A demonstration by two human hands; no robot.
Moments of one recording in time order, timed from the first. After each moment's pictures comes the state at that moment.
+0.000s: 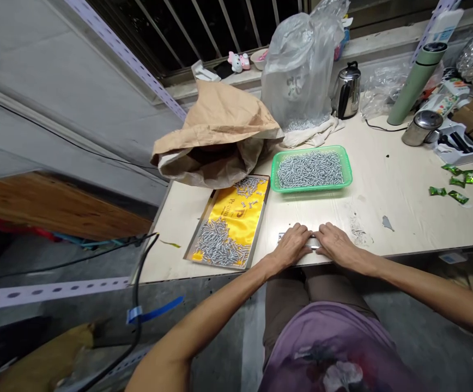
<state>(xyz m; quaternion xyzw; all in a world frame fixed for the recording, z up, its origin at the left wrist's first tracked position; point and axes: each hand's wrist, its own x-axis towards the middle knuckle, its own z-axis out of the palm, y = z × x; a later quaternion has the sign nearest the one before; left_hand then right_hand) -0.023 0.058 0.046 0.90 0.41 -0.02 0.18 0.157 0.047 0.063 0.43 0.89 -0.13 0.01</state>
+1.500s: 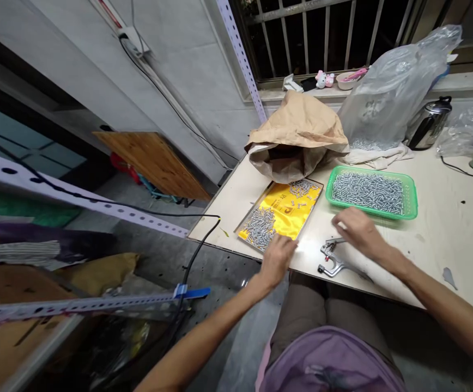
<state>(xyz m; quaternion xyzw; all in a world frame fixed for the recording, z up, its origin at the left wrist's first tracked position) -0.126 -0.009 0.050 0.76 0.63 0.18 -0.01 0.097 0.127 0.094 0.27 0.94 -0.07 -0.21</state>
